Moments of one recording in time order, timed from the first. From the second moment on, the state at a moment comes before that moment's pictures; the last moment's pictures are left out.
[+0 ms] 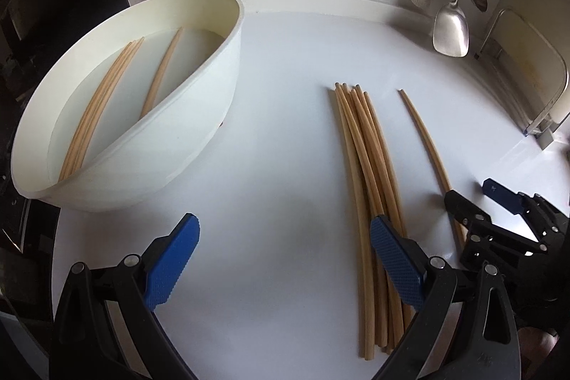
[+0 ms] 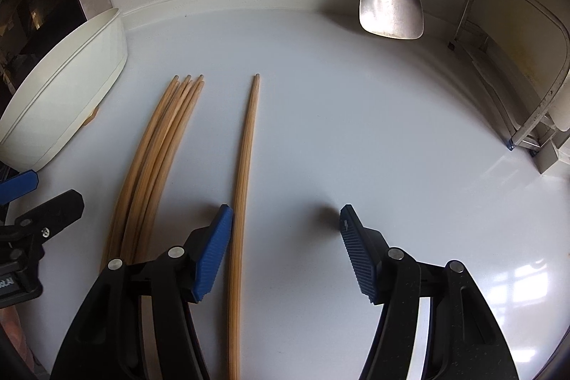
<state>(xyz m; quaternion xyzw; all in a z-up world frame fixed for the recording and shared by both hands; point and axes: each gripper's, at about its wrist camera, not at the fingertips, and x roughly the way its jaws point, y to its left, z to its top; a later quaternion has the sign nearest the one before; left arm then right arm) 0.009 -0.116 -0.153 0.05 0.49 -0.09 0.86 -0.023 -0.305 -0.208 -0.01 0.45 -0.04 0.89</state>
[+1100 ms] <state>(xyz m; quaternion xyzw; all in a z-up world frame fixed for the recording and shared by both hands) 0.036 -0.131 -0.179 0.07 0.50 -0.06 0.86 -0.017 -0.309 -0.206 0.00 0.43 -0.03 0.90</state>
